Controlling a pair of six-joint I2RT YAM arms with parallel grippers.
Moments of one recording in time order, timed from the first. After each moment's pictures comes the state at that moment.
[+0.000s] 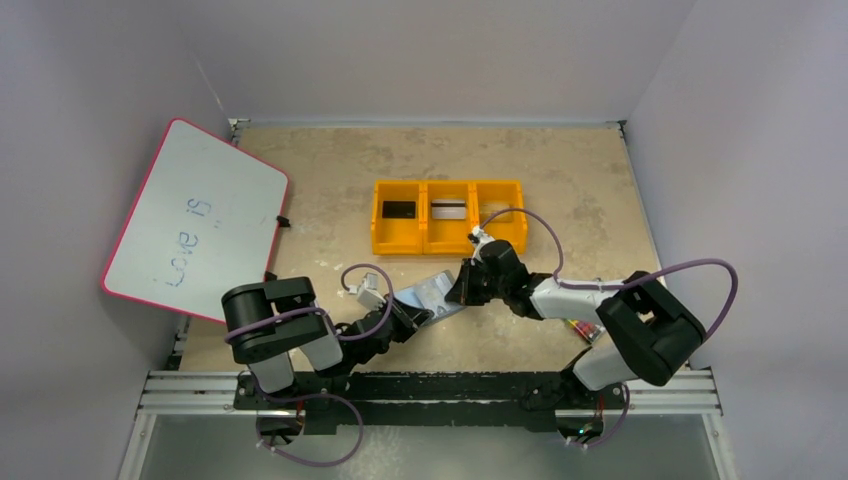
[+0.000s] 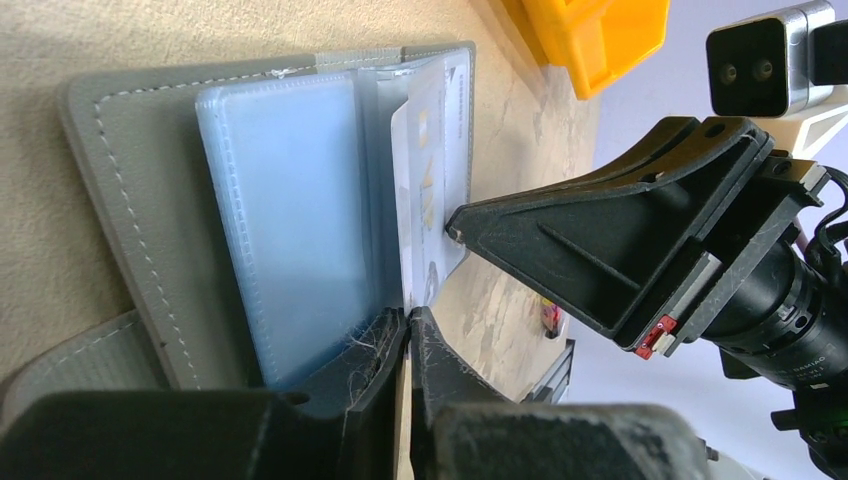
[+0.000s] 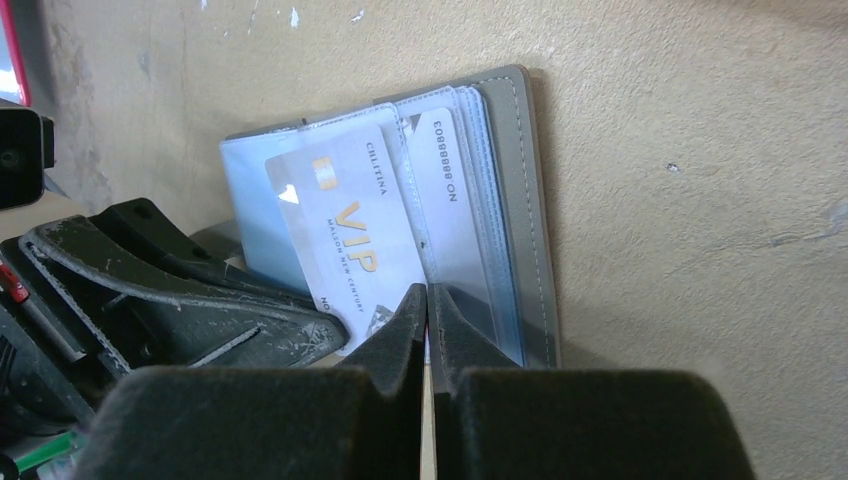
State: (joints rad) left arm -1.16 1.72 0.17 1.14 -0.45 -1.49; right arm 0.68 1.45 0.49 0.21 -0.22 0.72
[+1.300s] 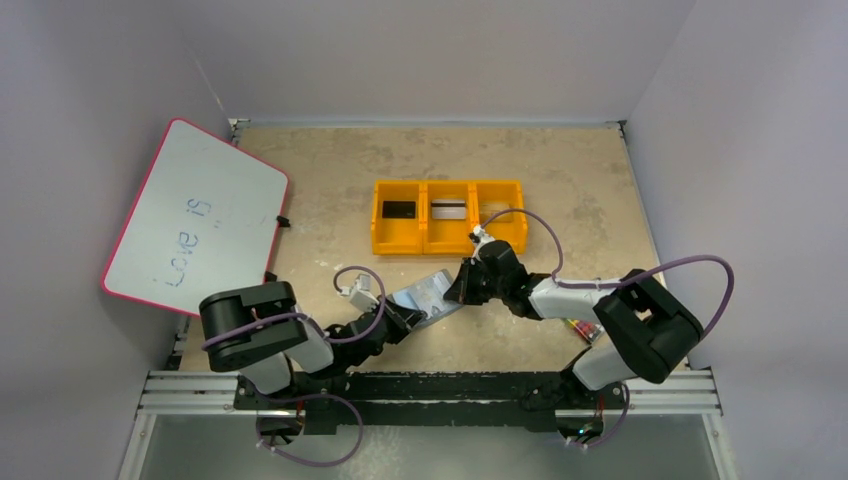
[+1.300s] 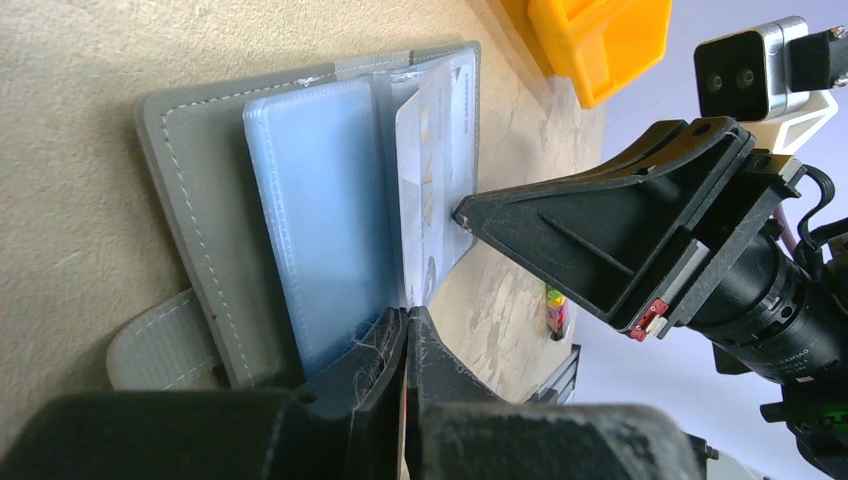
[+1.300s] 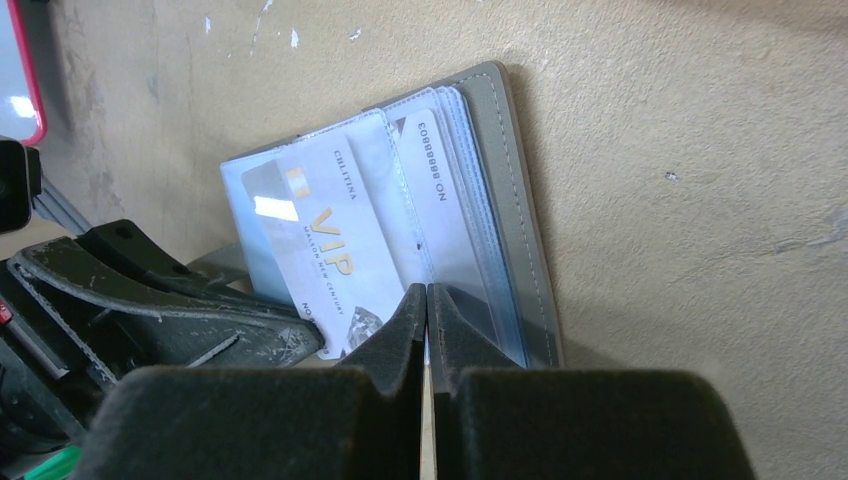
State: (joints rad) left arm -1.16 1.61 0.13 1.05 -0.48 -1.49; right arm 0.69 1.47 0.49 0.24 -0.20 0.76
